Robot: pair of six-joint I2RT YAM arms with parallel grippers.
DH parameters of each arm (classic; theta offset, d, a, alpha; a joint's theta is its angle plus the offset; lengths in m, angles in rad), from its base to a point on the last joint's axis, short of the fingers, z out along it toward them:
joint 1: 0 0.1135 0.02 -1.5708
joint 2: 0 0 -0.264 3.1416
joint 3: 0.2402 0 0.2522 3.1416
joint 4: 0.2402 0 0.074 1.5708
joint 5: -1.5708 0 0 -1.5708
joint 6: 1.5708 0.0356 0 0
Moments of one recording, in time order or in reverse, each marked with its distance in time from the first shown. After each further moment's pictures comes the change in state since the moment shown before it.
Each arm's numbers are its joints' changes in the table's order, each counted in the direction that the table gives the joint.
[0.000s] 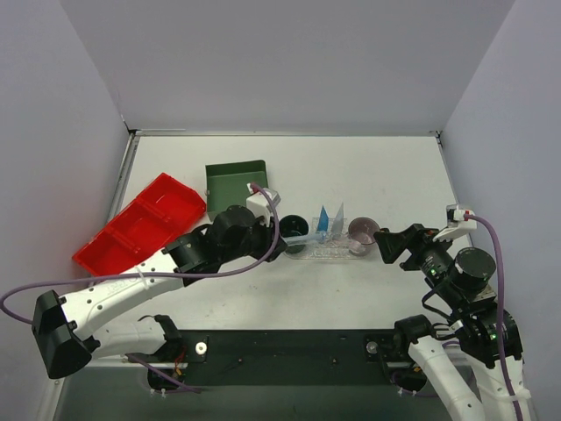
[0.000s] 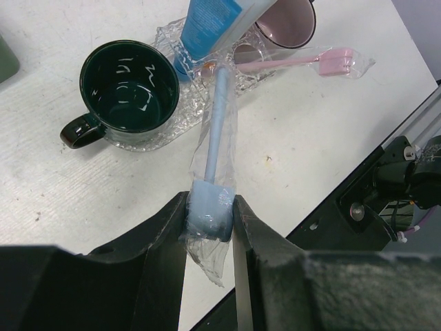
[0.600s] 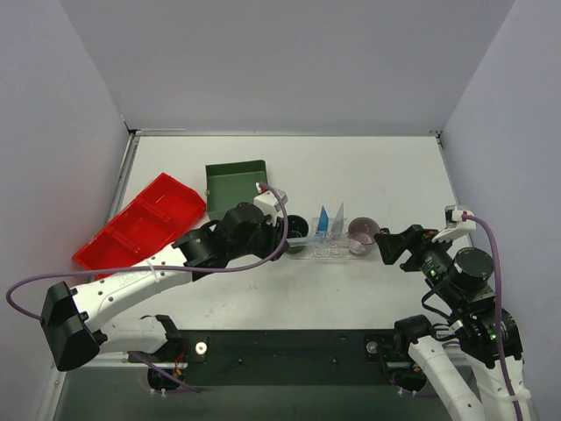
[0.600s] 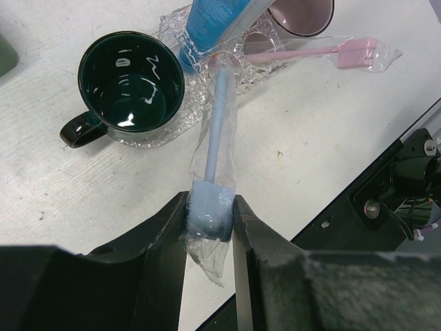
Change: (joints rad) left arm 0.000 0.077 0.044 0.026 0.001 0.021; right arm 0.000 0.000 0.000 0.021 -0.008 -0.020
